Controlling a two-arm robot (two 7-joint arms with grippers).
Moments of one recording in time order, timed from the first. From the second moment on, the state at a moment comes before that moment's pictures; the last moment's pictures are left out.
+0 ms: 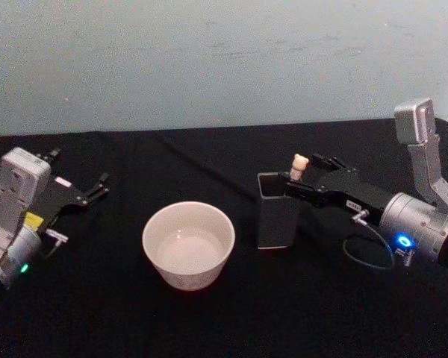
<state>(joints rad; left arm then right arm) -0.20 0.60 0.45 -1.41 -0.25 -0.12 0.03 0.26 0.53 -0.41 -1.50 0.64 0.19 0.38</state>
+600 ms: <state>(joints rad) -0.20 0.60 0.45 -1.41 -0.25 -0.12 0.03 0.21 0.41 -0.31 -1.54 0.49 -0.06 0.13</state>
